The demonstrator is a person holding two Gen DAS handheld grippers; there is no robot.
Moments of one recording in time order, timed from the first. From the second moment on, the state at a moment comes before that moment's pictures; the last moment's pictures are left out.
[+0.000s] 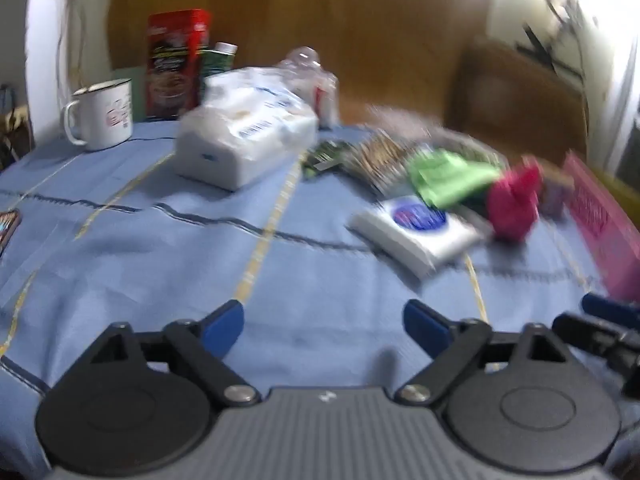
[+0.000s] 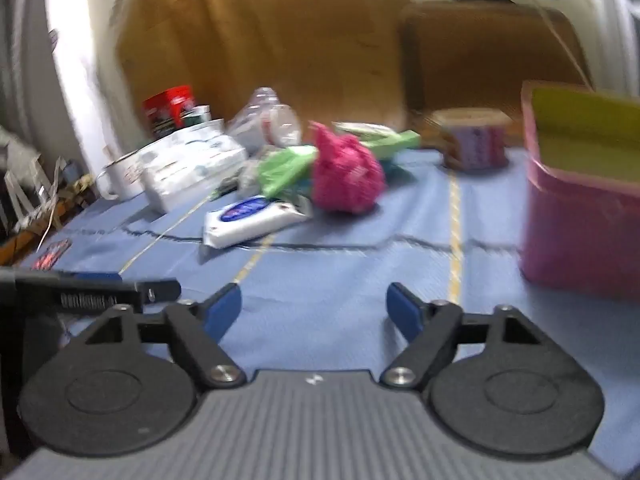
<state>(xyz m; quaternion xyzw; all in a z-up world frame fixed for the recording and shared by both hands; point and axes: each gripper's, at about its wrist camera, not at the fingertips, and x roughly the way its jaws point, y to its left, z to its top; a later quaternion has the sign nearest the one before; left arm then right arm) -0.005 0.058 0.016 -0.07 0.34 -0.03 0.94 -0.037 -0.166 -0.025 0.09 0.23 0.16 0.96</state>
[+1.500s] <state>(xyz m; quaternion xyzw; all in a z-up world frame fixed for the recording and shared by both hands) 0.055 0.013 0.018 -0.05 0.38 -0.23 0.90 0.018 -0.131 -0.026 0.04 0.27 0.20 0.94</state>
